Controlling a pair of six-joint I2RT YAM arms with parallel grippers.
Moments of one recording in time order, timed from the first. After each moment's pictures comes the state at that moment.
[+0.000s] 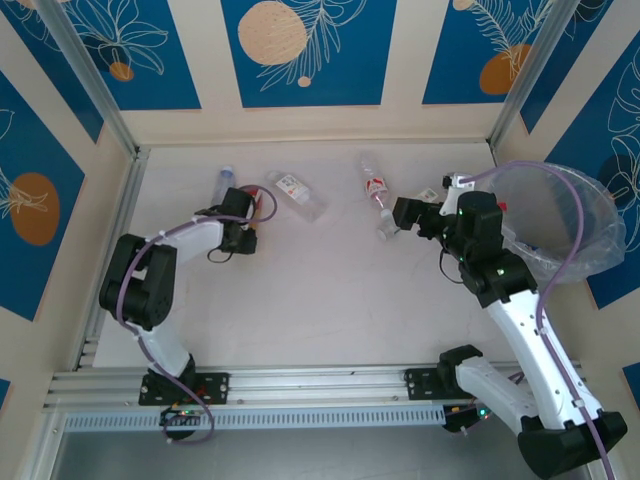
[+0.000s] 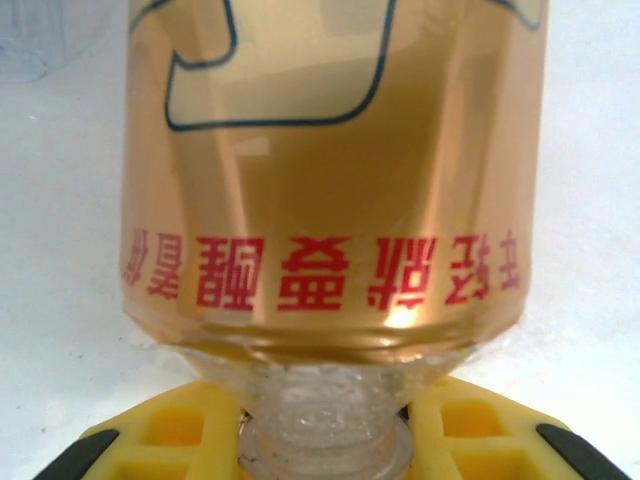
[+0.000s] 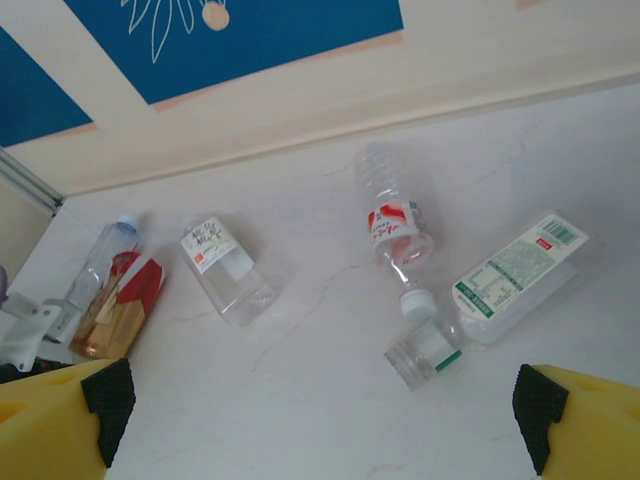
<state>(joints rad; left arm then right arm) -0.33 1.74 1.05 -0.48 -0.10 -0.21 0.28 0.86 0.98 -0.54 -0.01 0.38</state>
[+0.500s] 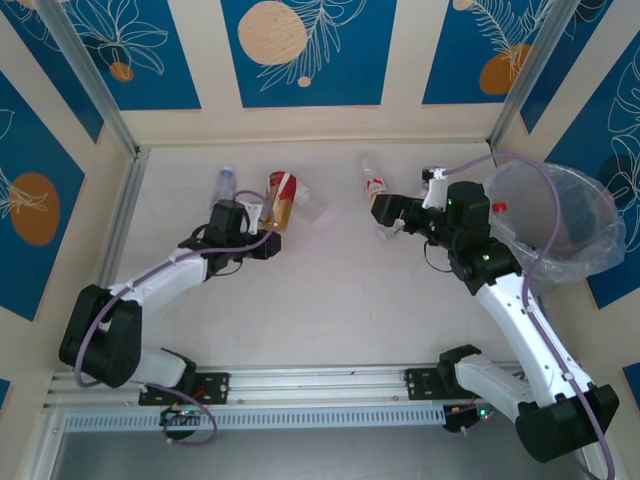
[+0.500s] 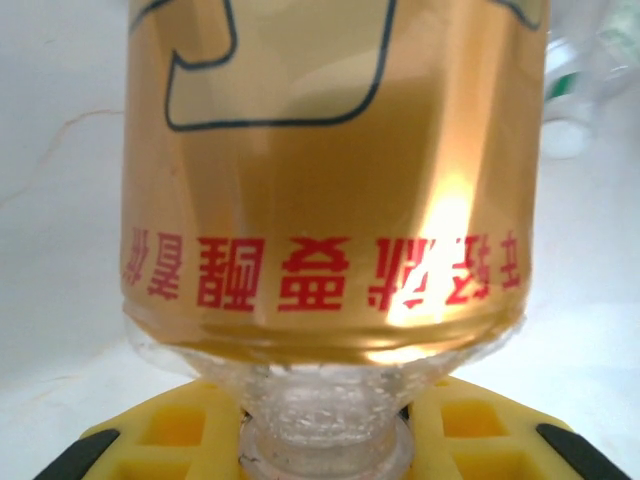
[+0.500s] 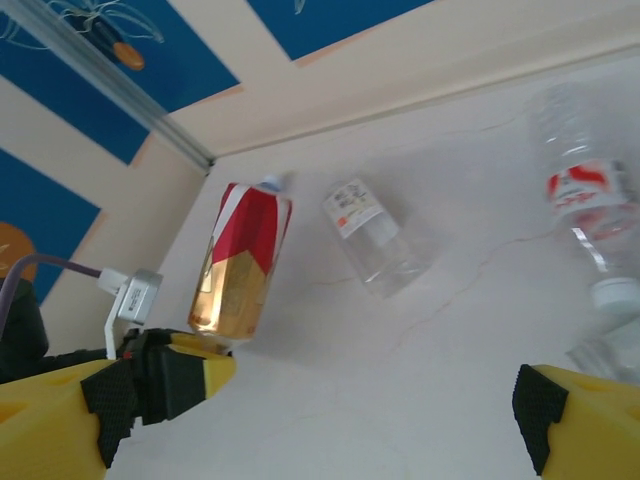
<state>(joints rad) -0.42 1.38 0.79 -0.14 0.34 -0.36 0.30 0.96 0.96 -0.38 -0.34 0.51</state>
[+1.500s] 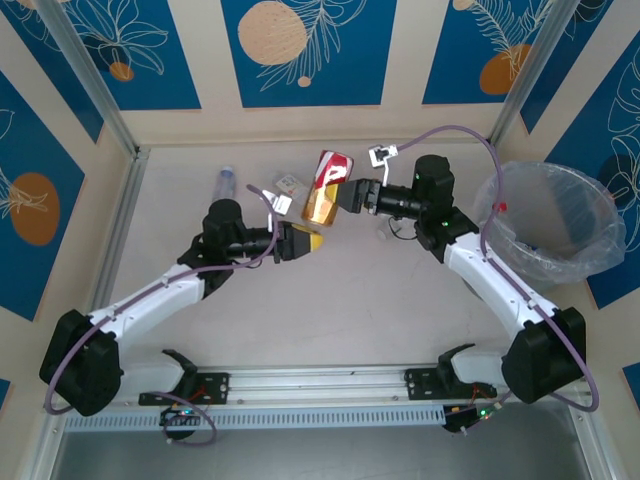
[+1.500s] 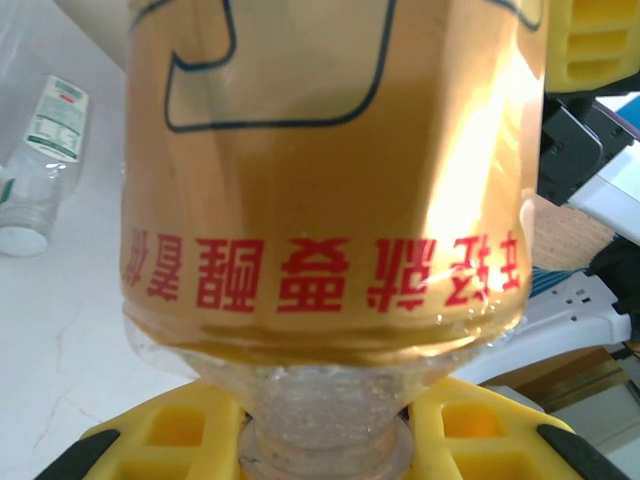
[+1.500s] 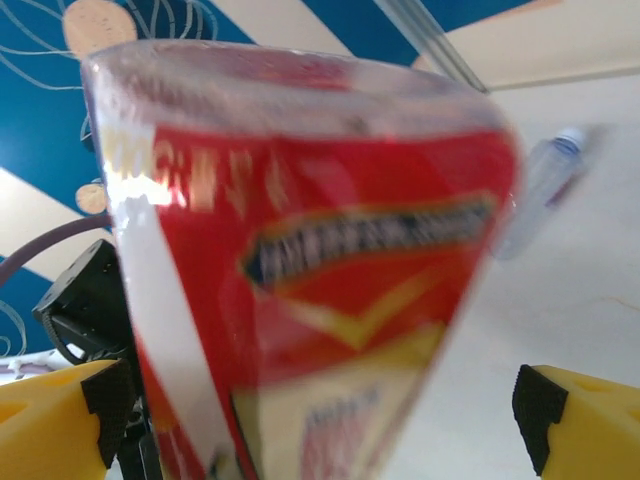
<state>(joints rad) -0.59 1.24 0.78 0.34 0.84 -0.67 0.39 1.27 1.04 0.10 -0.83 0.69</state>
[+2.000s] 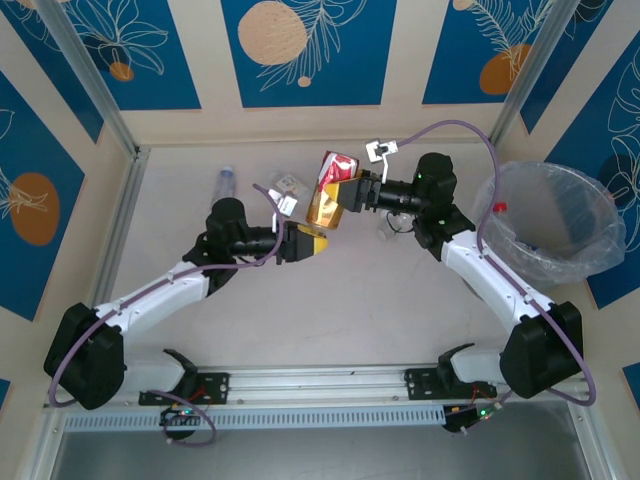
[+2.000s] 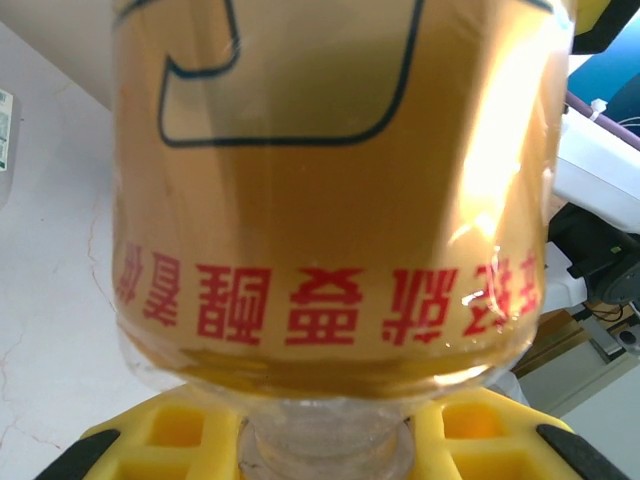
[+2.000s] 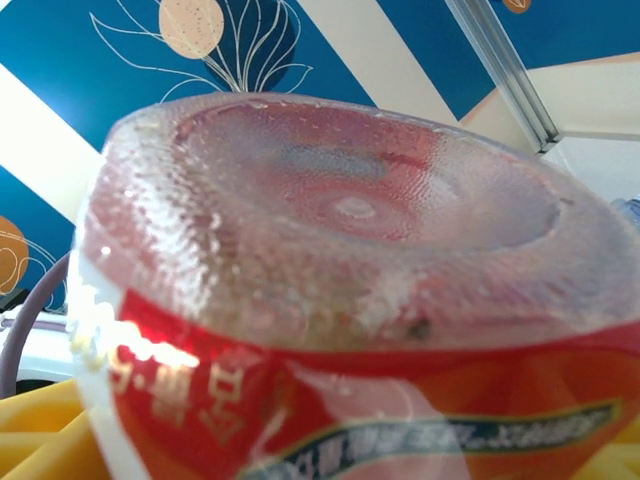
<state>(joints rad) -0.61 1.28 0.79 0.42 0.93 -0.67 0.39 1.29 1.04 0.26 -0.93 0.68</state>
